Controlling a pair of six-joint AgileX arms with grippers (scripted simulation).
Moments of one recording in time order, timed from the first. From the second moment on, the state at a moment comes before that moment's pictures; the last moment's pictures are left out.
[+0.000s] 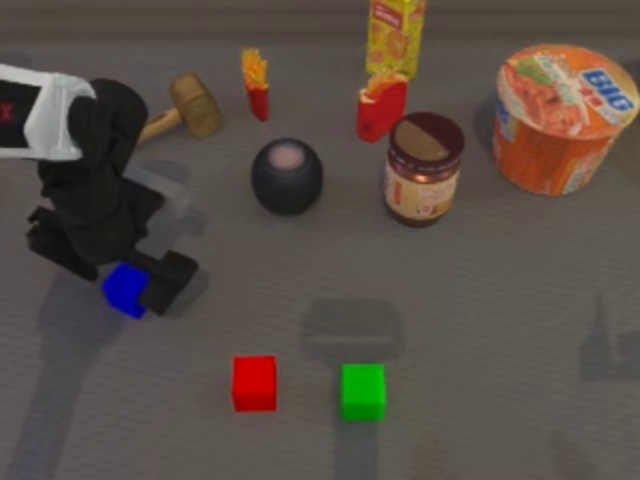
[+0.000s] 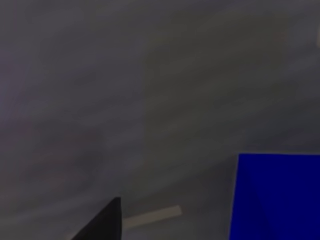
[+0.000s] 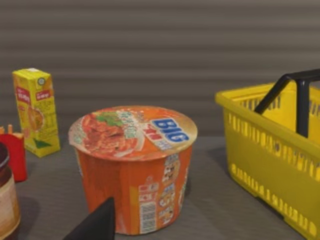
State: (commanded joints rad) left arm -0.21 2.11 1.29 -0.75 0.00 0.30; right arm 0.01 0.00 0.00 0.00 0.00 0.00
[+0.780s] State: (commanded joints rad) left arm -0.21 2.11 1.29 -0.75 0.00 0.30; right arm 0.01 0.00 0.00 0.00 0.00 0.00
